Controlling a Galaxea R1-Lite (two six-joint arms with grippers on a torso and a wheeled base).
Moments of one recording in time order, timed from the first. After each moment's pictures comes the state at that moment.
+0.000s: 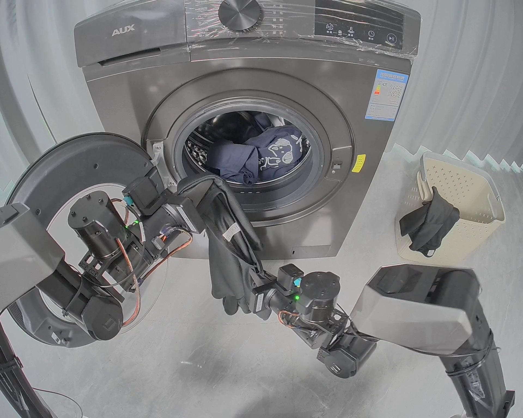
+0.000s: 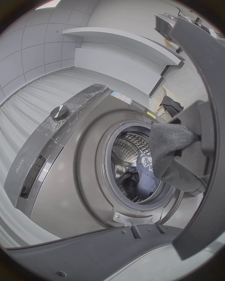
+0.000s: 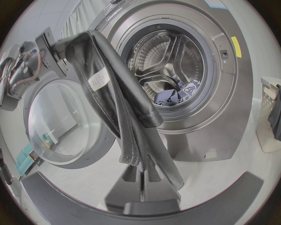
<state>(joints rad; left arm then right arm) -0.42 1.95 -0.70 -1.55 -0.15 -0.28 0.76 2.53 -1.08 -1.48 -0.17 0.15</state>
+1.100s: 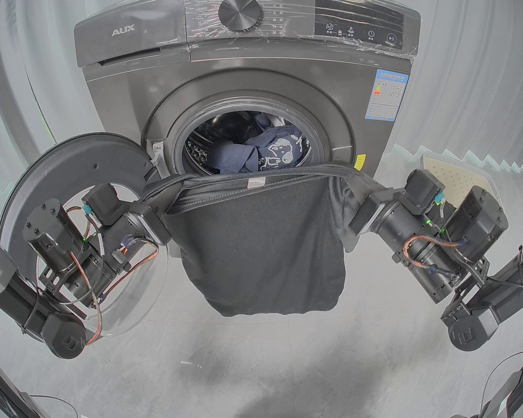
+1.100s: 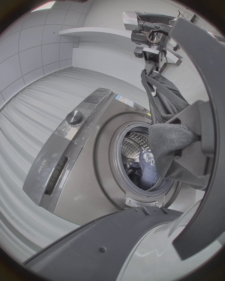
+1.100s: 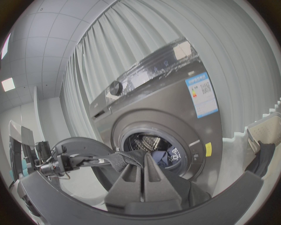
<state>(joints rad) -0.39 1.75 -0.50 -1.55 -0.16 -0.25 0.67 1.79 -0.66 -1.49 -0.12 0.14</state>
